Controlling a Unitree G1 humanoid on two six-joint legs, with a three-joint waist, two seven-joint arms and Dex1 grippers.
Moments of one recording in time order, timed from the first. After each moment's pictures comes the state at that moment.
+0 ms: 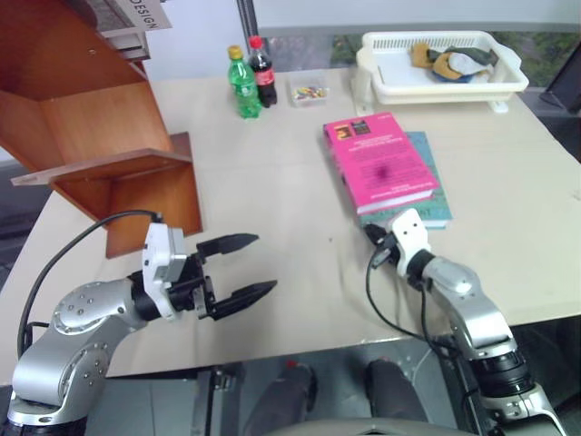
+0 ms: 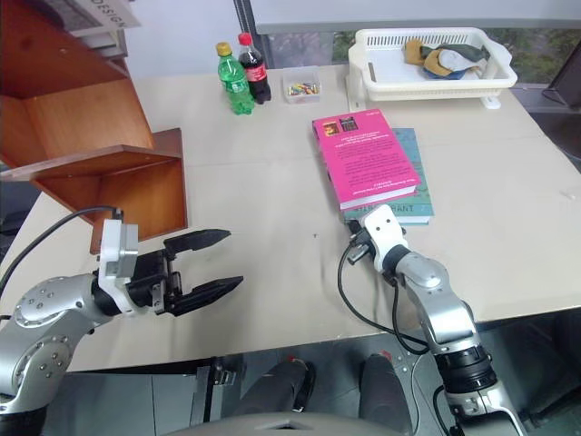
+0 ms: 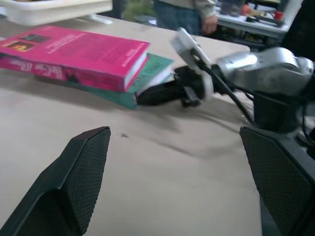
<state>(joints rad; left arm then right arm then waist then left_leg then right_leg) 0.09 0.72 0.27 -0.53 -0.76 0.43 -0.97 -0.15 -0.35 0.16 -0.25 0.10 0.40 0.49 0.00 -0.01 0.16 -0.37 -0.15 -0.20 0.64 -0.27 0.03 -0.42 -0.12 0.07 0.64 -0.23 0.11</state>
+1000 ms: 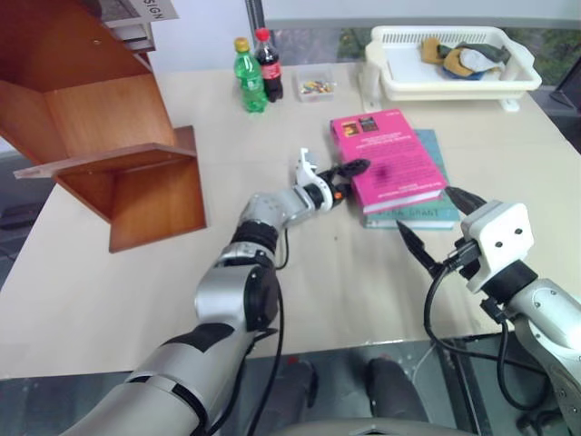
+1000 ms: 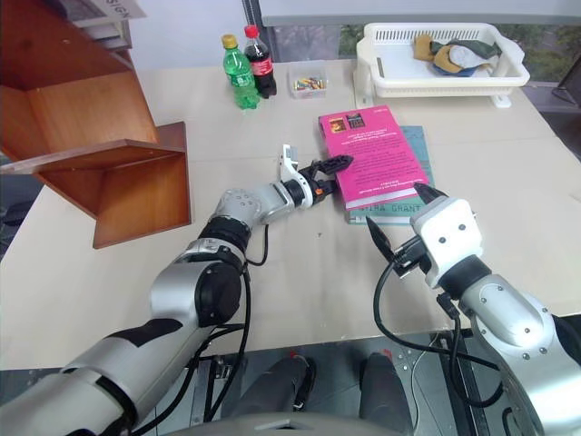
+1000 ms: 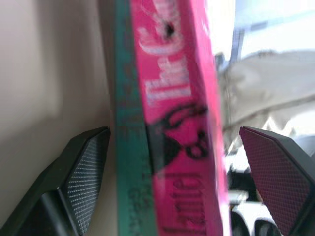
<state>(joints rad) -1.14 0.03 0.43 1.12 -0.79 0.70 -0.36 0.04 -0.59 -0.08 -1.01 0.35 0.72 0.20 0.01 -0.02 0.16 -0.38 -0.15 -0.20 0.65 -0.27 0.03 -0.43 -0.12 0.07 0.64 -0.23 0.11</state>
